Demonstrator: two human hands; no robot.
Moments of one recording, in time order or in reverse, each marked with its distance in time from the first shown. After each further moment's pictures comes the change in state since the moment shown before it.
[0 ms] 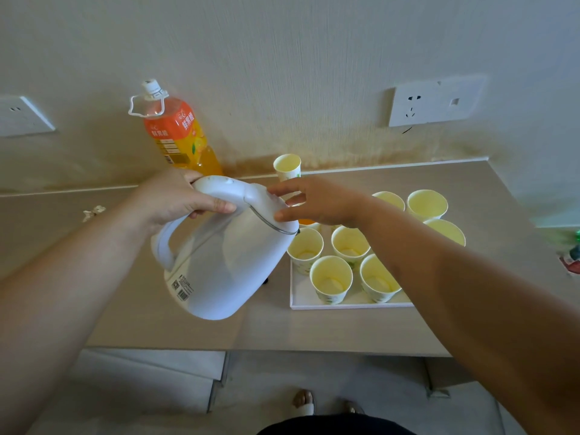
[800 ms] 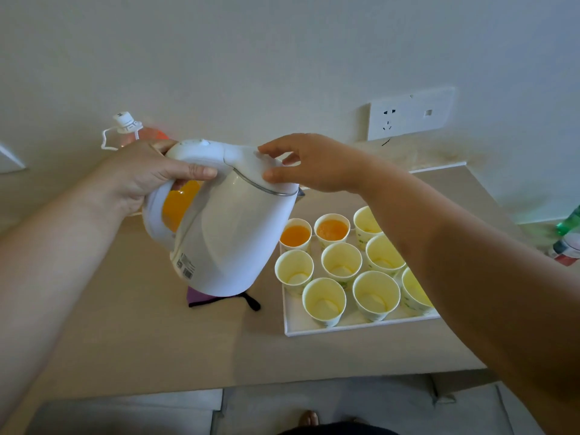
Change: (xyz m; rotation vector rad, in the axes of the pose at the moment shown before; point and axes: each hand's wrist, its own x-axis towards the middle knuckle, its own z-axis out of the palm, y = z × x) left_hand 0.045 0.045 -0.030 -0.255 -0.049 0.203; right_hand 0.003 -0.037 -0.067 -0.228 0.233 -0.106
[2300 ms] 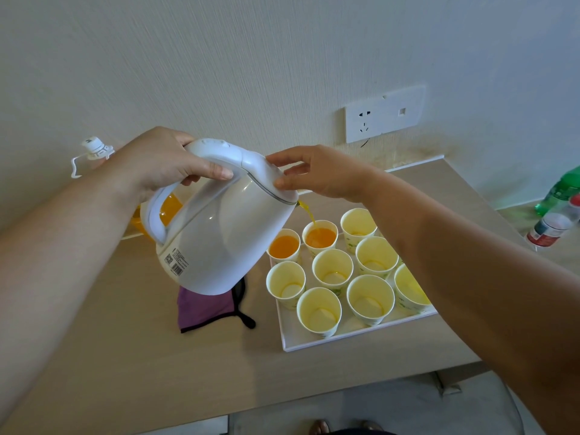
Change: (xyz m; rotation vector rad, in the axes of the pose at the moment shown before) left_hand 0.027 0.043 0.032 0.431 -0.034 0.053; right_hand -0.002 0.046 -0.003 0.317 0.086 0.087
